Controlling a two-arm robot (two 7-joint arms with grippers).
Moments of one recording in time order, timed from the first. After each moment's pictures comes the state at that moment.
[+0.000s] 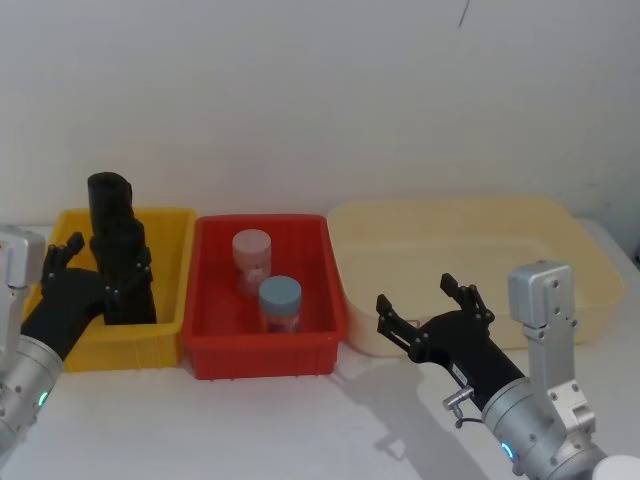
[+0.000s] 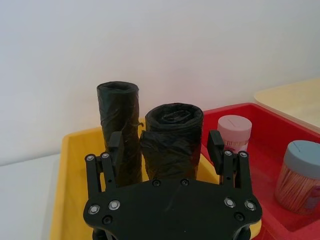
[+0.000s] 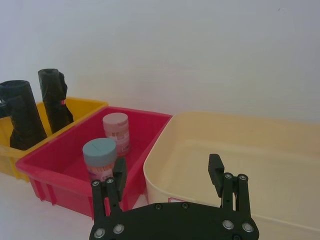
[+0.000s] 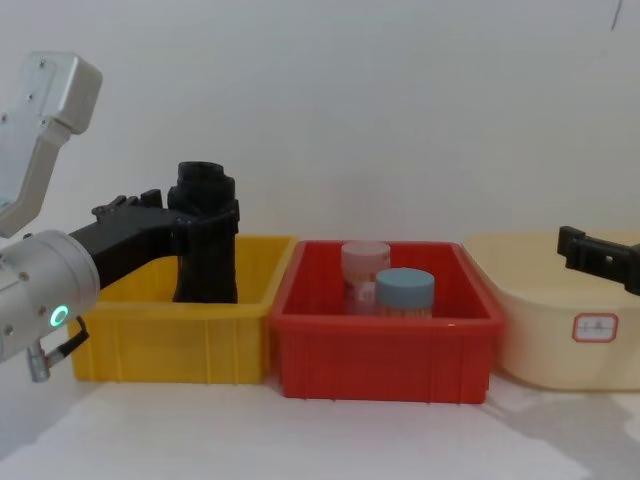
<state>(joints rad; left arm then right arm) -0.39 0.25 0.34 -1.27 -0.32 -0.16 -0.20 -0.01 0.34 -0.23 -1.77 0.29 0.03 0.07</state>
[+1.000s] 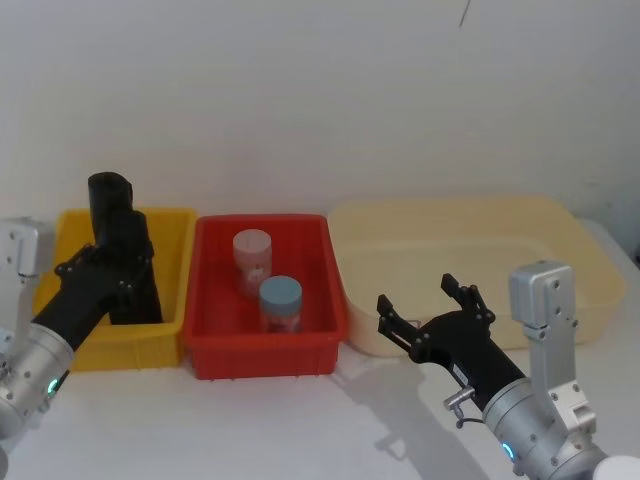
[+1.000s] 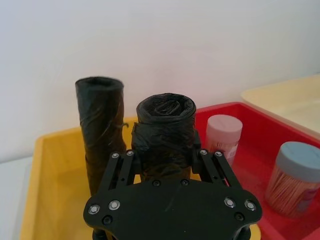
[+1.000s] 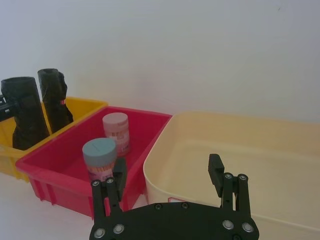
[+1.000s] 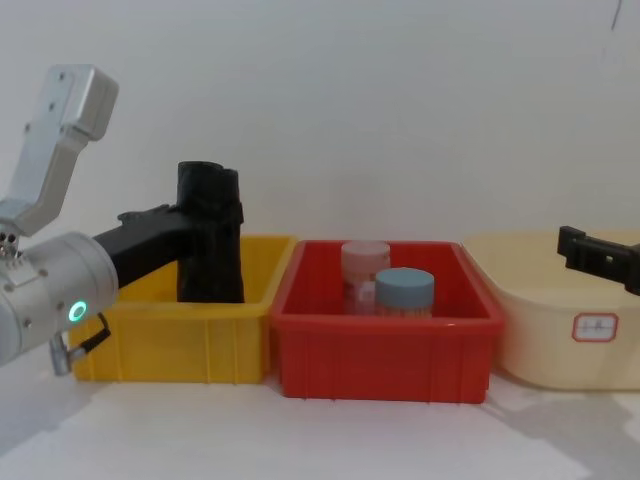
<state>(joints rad) -0.47 0.21 0.33 -1.14 -0.36 -0.18 -0.32 -0.01 0.34 -0.23 -1.77 0.29 0.03 0.07</state>
